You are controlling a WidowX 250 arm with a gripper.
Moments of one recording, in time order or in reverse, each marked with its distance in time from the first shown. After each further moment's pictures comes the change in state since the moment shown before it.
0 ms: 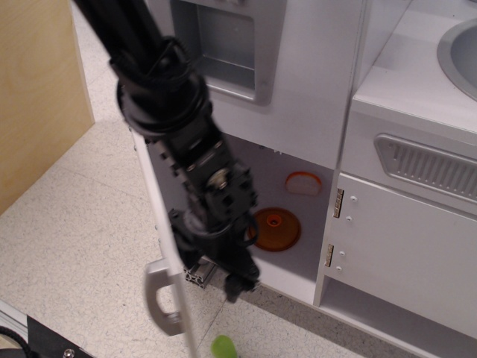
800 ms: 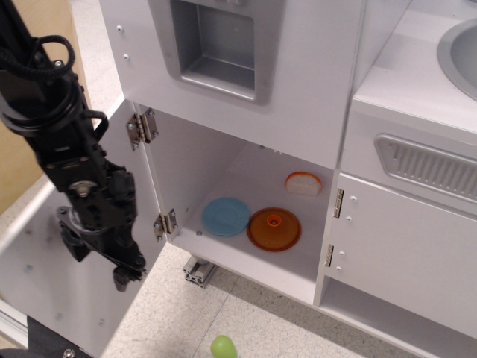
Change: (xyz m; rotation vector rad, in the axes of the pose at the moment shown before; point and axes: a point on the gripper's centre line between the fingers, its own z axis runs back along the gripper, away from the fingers) arm -0.049 0.098 -0.012 0.146 0.036 0.092
